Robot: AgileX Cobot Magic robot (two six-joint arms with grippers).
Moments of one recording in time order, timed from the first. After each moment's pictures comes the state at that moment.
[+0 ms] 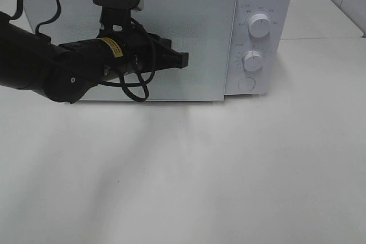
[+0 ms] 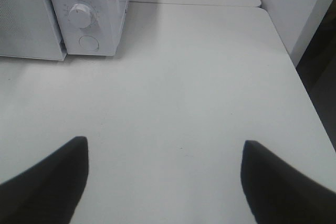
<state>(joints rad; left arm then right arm) -0.64 1.96 -1.01 -0.07 -0.53 -0.08 0.07 0.00 -0.49 -0.12 0.97 0.05</state>
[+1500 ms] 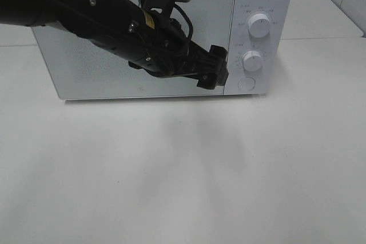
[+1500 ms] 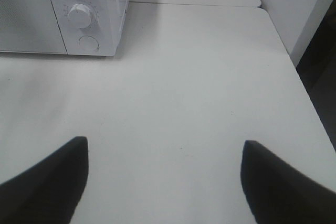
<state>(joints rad) -0.78 1.82 -1.24 -0.17 0.29 -0.02 0.07 0.00 -0.49 -0.12 0.97 0.05</state>
